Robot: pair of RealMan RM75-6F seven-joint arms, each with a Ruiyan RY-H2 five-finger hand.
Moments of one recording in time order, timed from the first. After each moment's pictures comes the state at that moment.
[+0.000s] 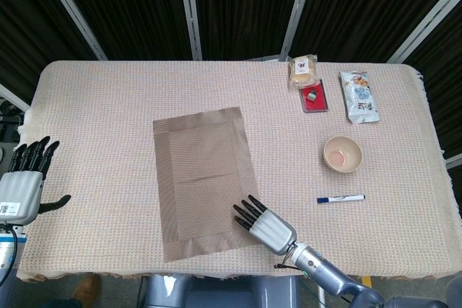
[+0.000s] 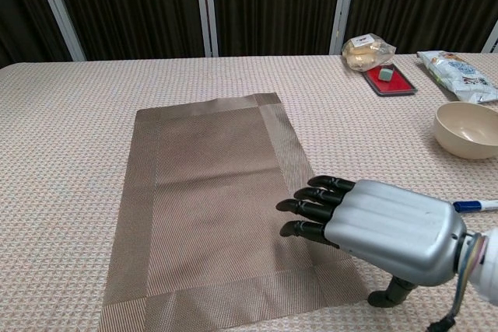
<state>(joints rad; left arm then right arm) -0.22 -1.06 -0.08 -1.90 1.32 1.43 0.35 0.52 -1.58 -0.02 -1.57 -1.65 0.93 -0.67</state>
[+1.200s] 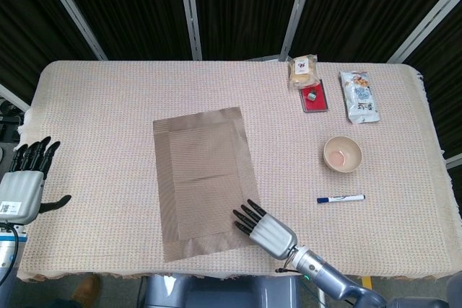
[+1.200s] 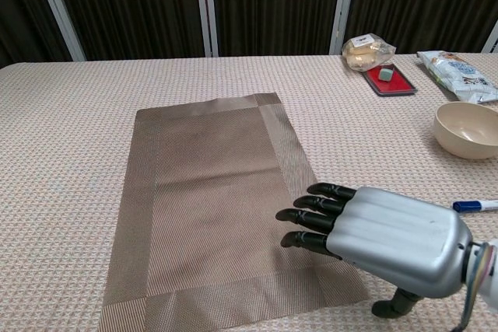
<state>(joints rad) -0.22 -1.06 -0.09 -1.90 1.32 1.42 0.35 0.55 -1.57 -0.07 -1.59 -1.63 0.94 -0.70</state>
